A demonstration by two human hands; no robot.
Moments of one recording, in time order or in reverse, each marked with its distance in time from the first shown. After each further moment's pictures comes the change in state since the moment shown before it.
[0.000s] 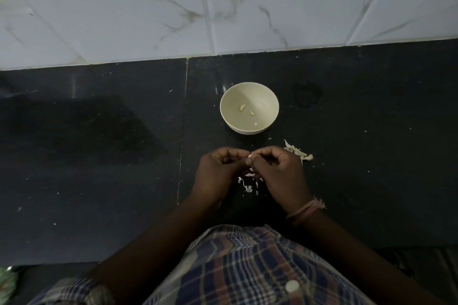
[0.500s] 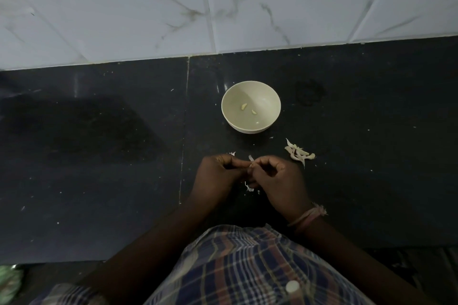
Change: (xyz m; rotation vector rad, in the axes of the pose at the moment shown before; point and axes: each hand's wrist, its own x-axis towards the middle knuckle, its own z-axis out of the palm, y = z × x) left_hand -0.006 0.003 -0.010 0.350 -0.018 0.008; right_hand -0.009 0.017 -0.001 -0.088 -0.073 0.056
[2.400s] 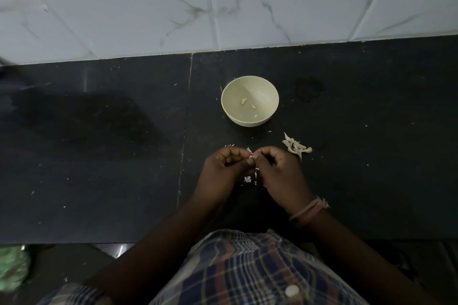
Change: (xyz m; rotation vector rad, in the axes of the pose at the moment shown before) left_hand -0.018 -0.011 0.025 -0.445 0.000 0.025; right_hand -0.010 -0.010 -0.011 -0.035 -0.004 0.018
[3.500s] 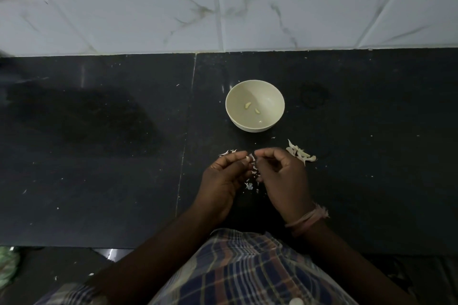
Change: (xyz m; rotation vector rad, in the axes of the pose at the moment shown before) left_hand 0.010 -0.007 -0.003 -0.395 0.073 -0.157; right_hand 0.006 -0.003 0.009 -0.092 0.130 -0.138
